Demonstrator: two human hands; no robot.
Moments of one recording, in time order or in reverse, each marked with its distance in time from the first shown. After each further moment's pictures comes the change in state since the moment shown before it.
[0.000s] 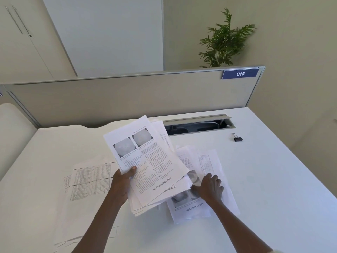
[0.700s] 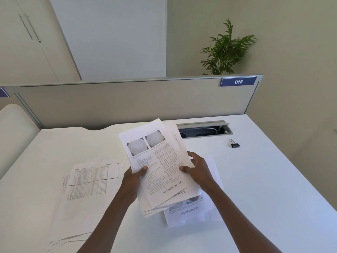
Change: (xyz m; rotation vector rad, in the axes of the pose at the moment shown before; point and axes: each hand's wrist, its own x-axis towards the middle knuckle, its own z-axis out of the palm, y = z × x) left_hand -0.017 0.001 0.053 0.010 0.001 -0.060; right_hand -0.012 -0.045 -0.086 0.836 -0.195 -0.354
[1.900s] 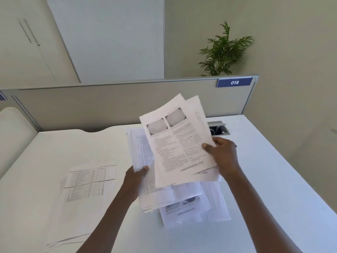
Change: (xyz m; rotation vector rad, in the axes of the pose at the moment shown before) left_hand 0.008 -0.005 0.016 0.104 0.061 -0.009; right_hand -0.023 -0.065 -0.079 0.215 0.346 -0.043
